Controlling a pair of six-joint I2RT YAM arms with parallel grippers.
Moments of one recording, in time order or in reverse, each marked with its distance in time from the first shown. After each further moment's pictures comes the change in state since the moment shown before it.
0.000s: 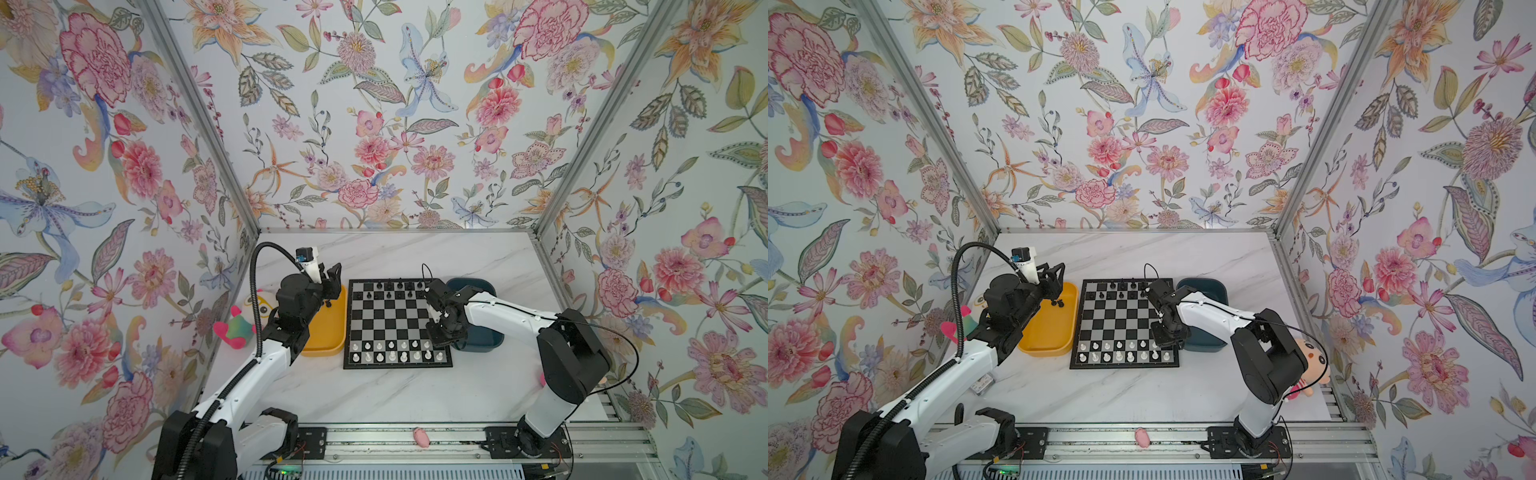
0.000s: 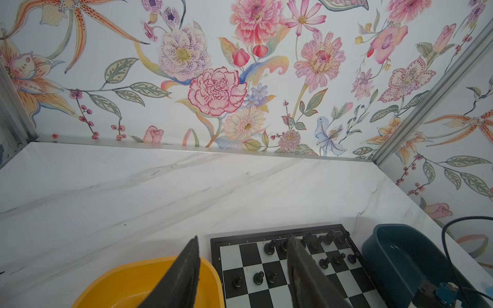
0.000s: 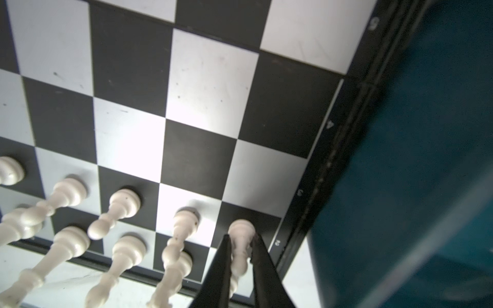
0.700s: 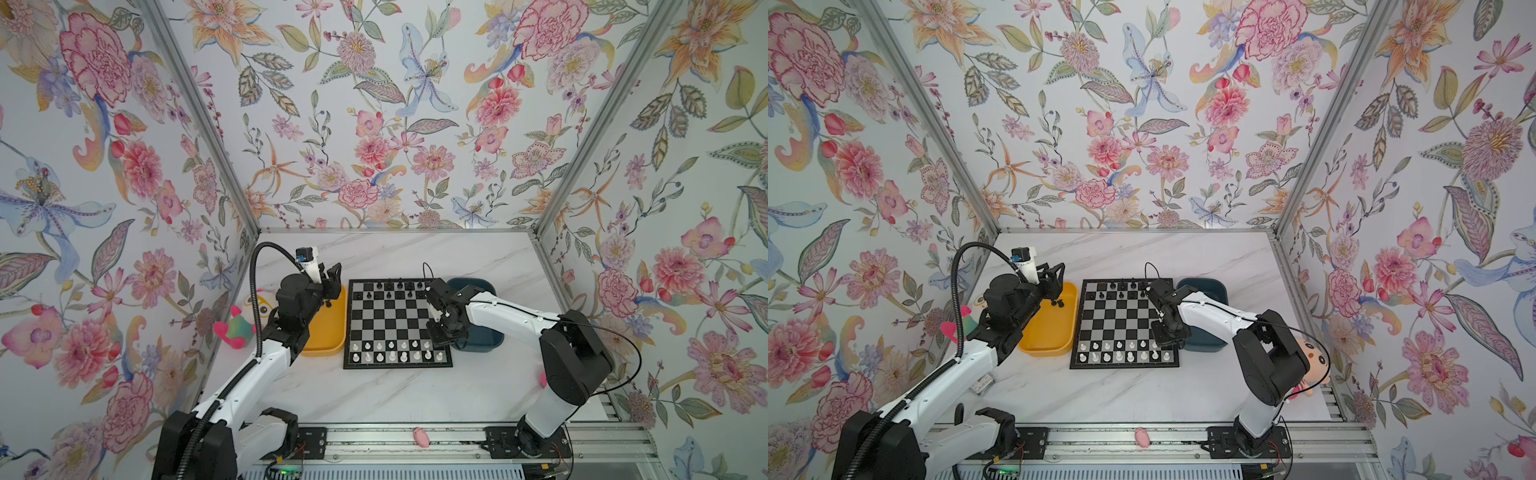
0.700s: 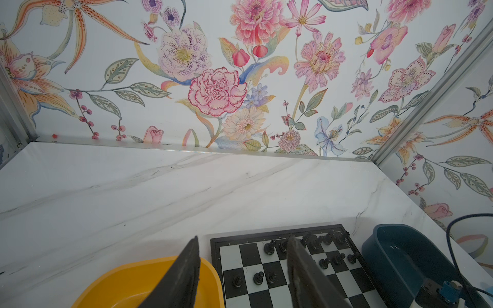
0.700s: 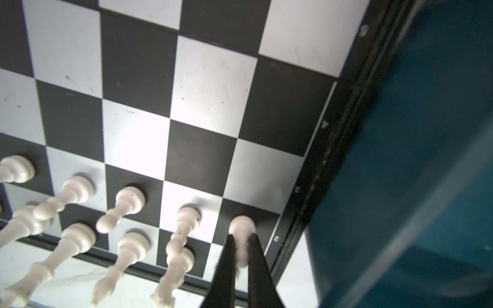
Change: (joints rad) left arm 0.000 -0.001 0.000 0.000 0.000 0.000; right arm -0.004 -0.012 0.001 -0.001 0.000 0.000
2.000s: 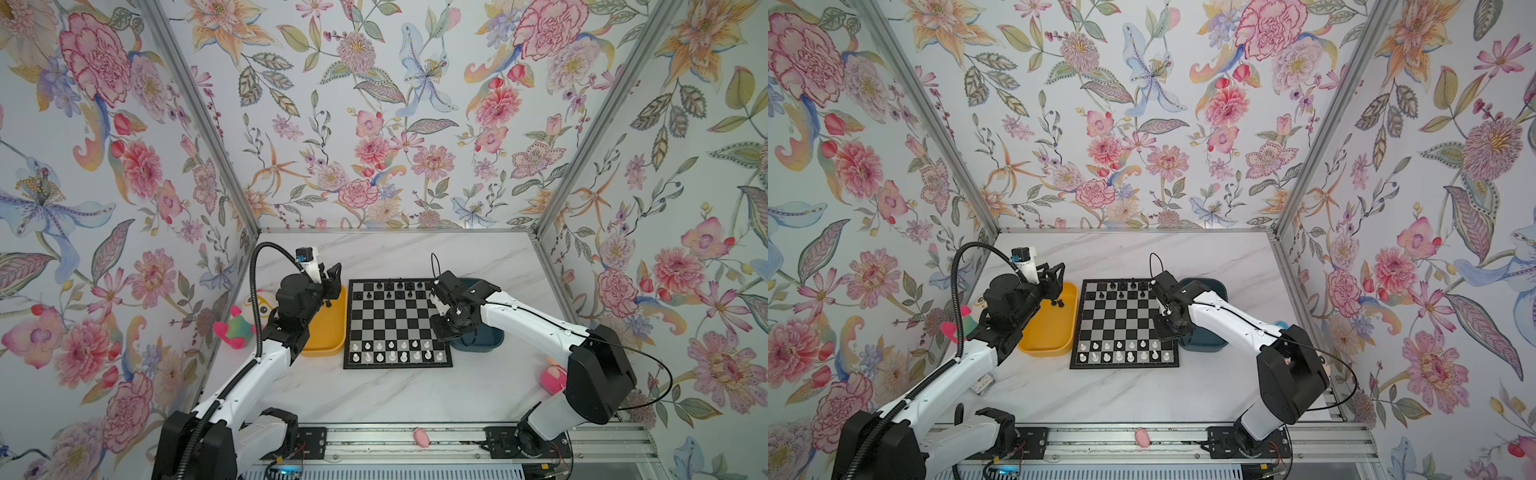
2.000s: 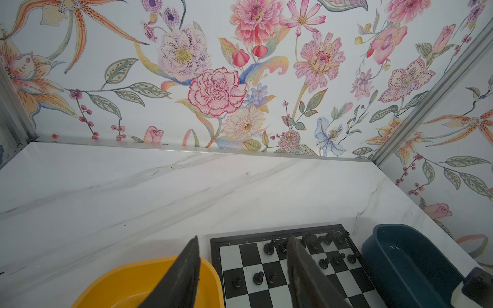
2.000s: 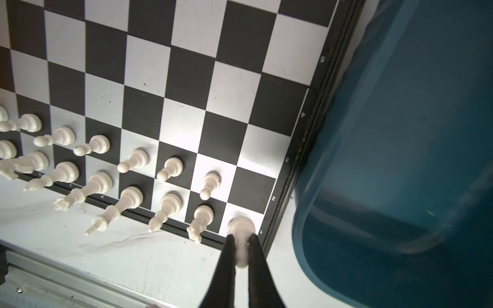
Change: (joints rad) left arm 0.000 -0.001 0.000 0.000 0.000 0.000; right arm 0.000 -0.120 0.031 -0.065 -0.002 0.001
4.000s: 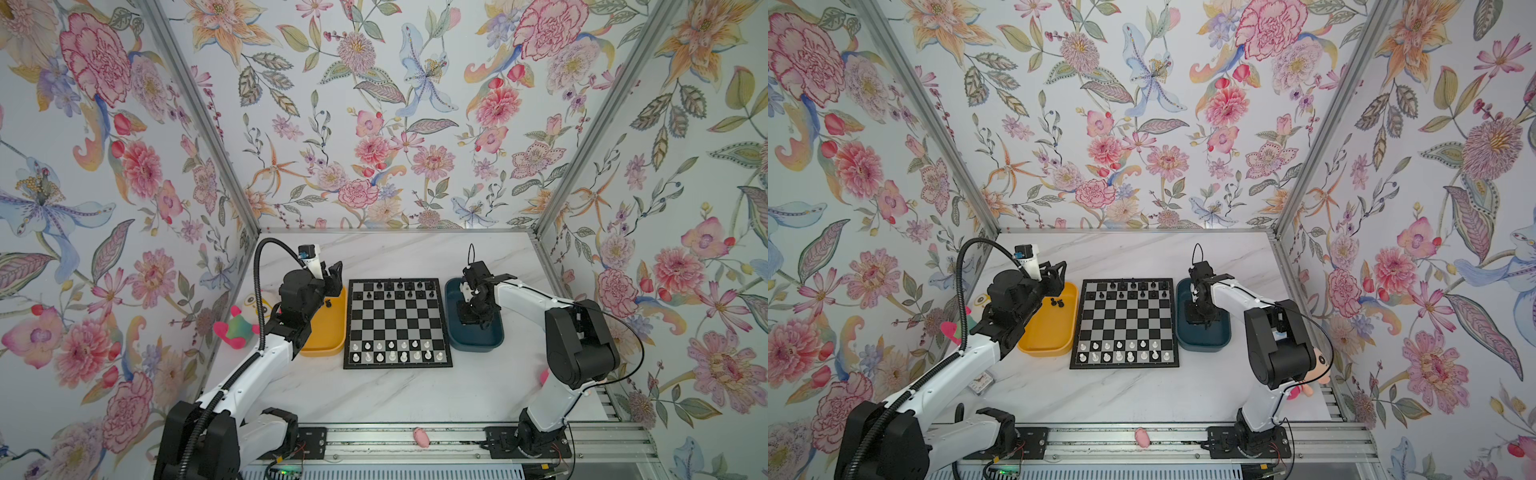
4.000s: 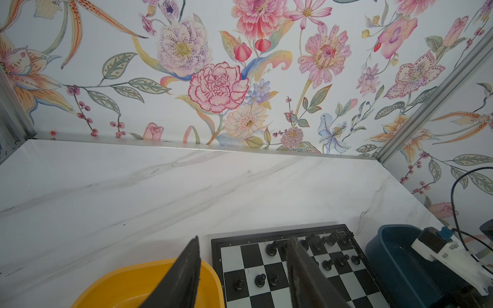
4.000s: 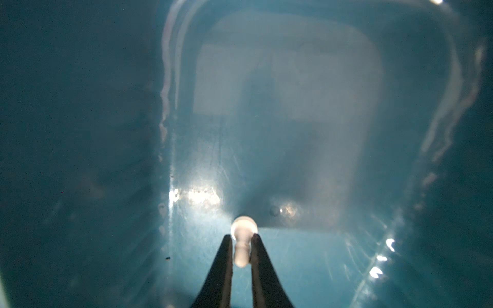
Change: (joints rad) left arm 0.000 0.048 0.034 -0.010 -0.003 0.000; right arm -0.364 0.179 -0.045 0.206 -0.004 -0.163
